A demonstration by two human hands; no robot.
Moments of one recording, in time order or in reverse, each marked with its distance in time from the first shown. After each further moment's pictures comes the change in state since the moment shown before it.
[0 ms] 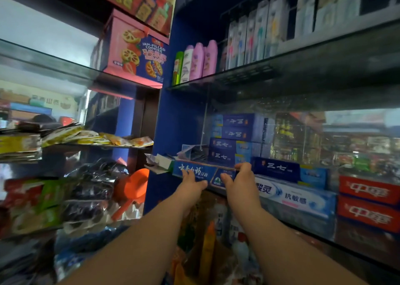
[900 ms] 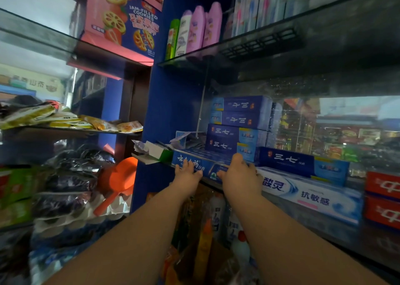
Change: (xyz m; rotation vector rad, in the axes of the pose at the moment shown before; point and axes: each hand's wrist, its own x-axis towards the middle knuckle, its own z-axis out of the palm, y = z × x) left_hand 0.089 -0.034 0.014 0.606 -0.044 0.139; right_hand 0.056 0.027 0.048 -0.657 -0.055 -0.021
